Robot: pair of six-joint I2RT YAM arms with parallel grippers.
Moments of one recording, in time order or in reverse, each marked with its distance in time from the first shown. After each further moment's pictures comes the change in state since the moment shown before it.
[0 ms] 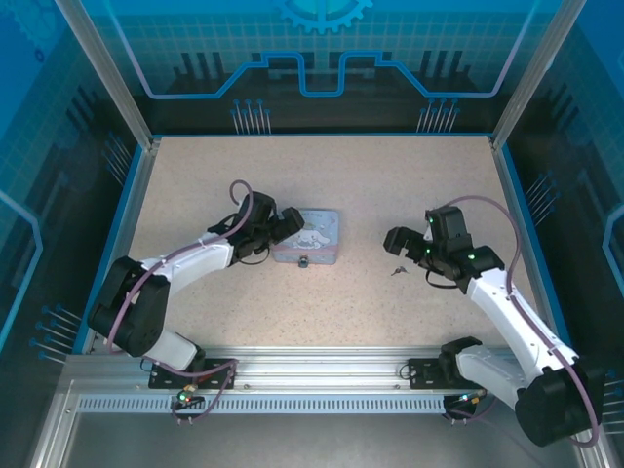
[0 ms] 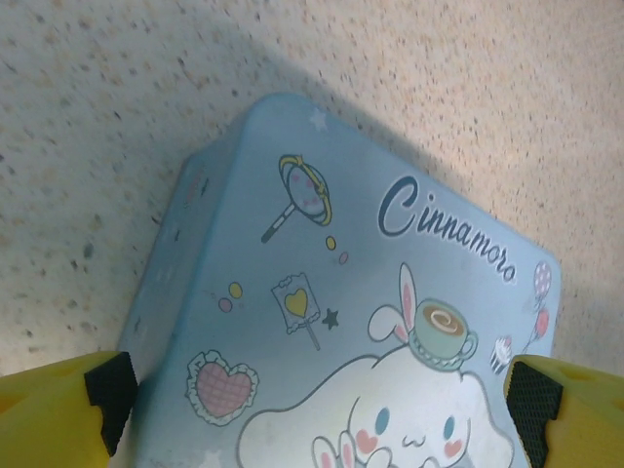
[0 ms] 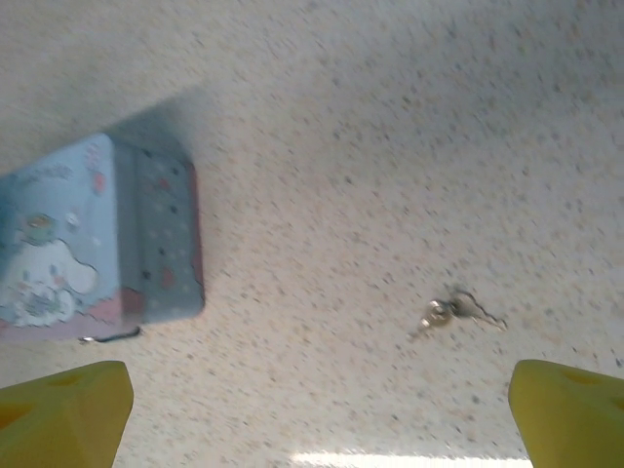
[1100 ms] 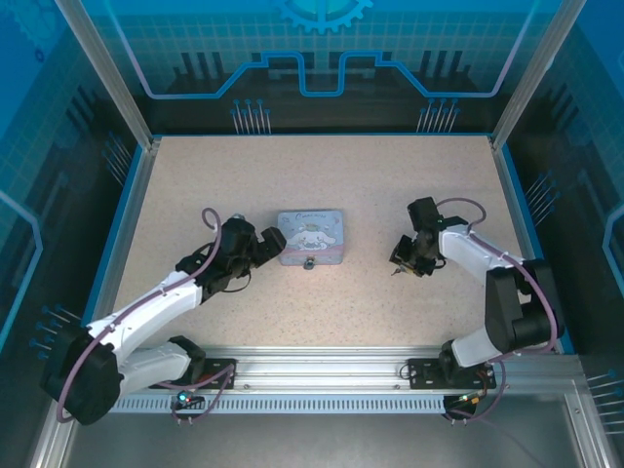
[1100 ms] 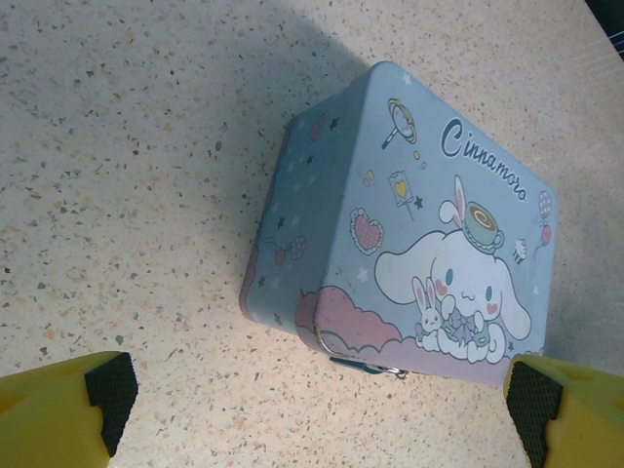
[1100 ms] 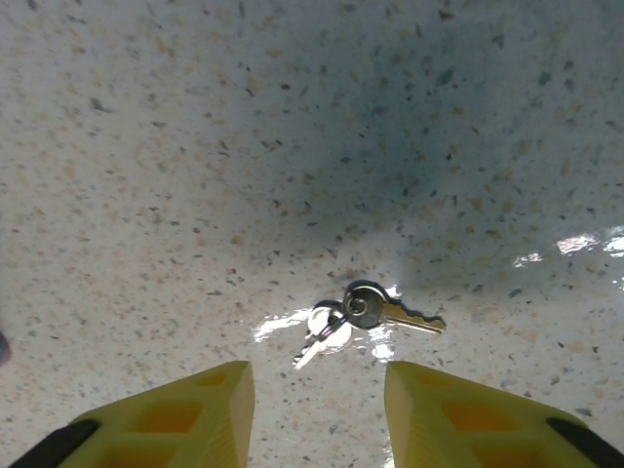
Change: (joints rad) left arm -0.051 -0.401 -0.210 -0.162 -0.110 -0.084; right arm -0.049 0.511 0.108 -0.051 -0.035 0.080
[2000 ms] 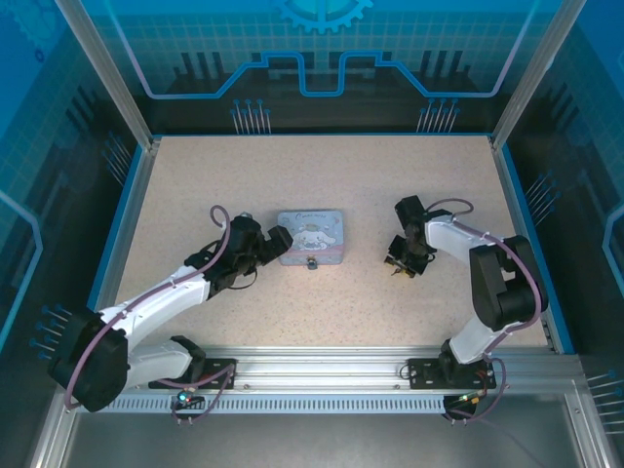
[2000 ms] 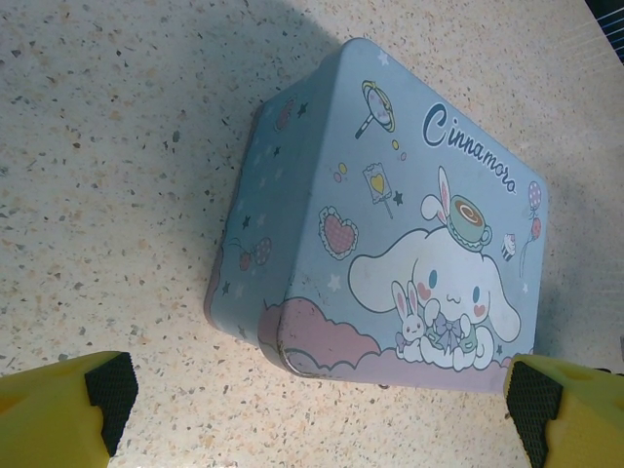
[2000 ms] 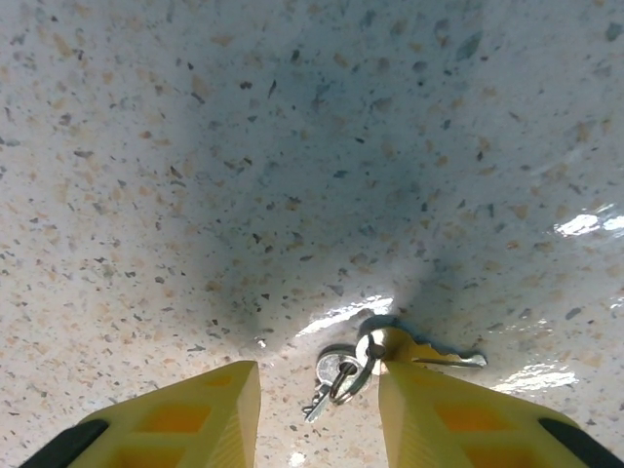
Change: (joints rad) left arm -0.008 0.075 0.000 0.095 0.037 -0.004; right arm 0.047 0.146 0.078 -0.032 0.042 0.122
